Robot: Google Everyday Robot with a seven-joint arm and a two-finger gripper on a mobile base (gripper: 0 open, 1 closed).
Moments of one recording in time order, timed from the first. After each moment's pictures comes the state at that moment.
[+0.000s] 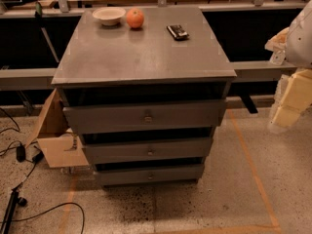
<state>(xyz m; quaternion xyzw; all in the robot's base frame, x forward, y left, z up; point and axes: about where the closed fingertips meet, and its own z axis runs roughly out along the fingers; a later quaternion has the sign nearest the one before) 0.438 -0.216 0.977 -0.60 0.78 -0.04 0.16</state>
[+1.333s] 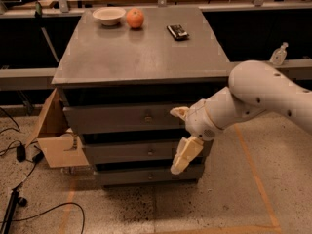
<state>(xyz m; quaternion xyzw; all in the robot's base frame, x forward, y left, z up) 0.483 -0.051 0.757 -0.65 0.68 0.22 0.26</state>
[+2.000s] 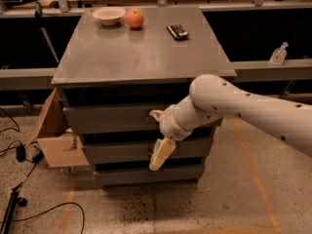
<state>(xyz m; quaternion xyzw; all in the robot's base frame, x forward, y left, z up) 0.531 0.009 0.695 -0.68 0.65 0.19 0.27</state>
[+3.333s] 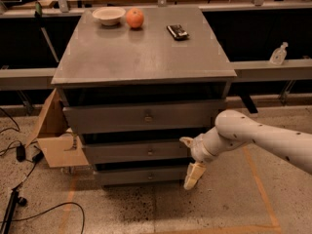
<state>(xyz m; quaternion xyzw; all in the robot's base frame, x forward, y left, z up) 0.538 -0.108 0.542 -0.67 0.68 0.18 0.22</state>
